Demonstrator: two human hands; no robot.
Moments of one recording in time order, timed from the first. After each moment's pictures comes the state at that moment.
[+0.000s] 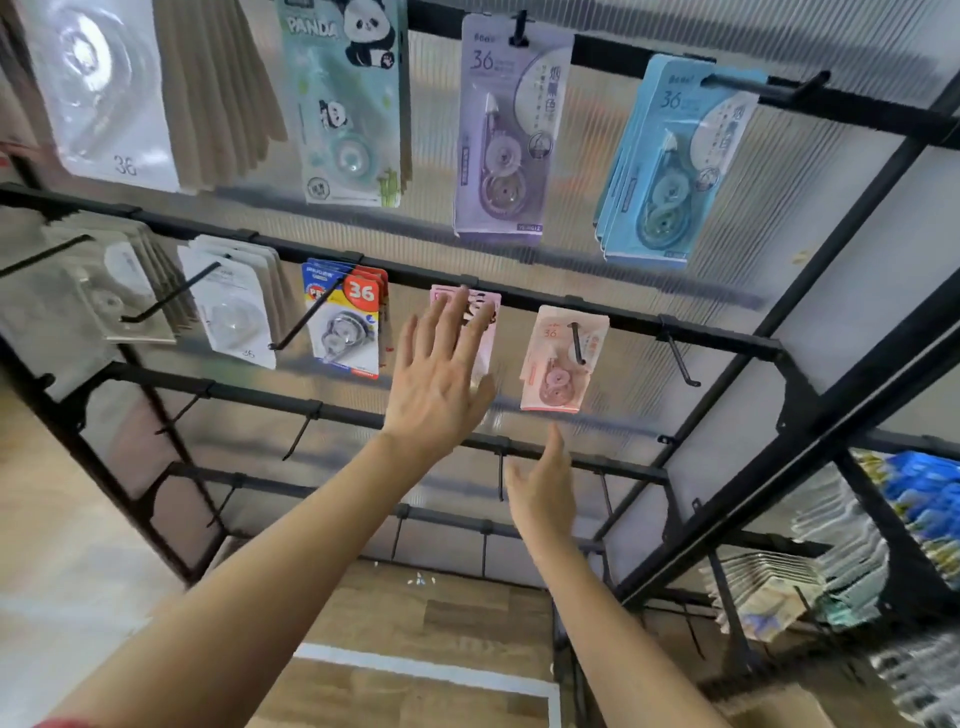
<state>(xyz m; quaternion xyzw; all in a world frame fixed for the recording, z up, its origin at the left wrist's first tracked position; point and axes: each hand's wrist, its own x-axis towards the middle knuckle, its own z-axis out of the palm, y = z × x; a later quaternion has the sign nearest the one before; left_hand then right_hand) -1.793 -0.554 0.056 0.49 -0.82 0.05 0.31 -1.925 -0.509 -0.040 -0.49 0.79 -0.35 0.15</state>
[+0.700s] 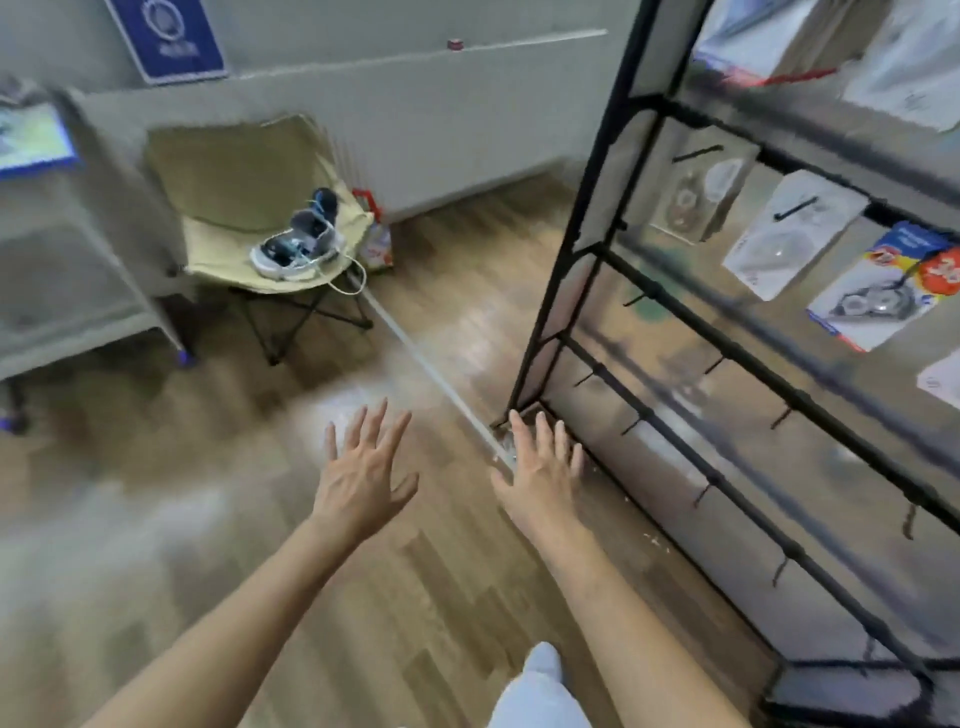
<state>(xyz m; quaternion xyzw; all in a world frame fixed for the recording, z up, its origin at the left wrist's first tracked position) -1.376 -0.162 -0.096 0.87 -0.49 -0.06 0.07 -1.539 -0.285 -0.080 -0.87 0.47 0.01 0.17</state>
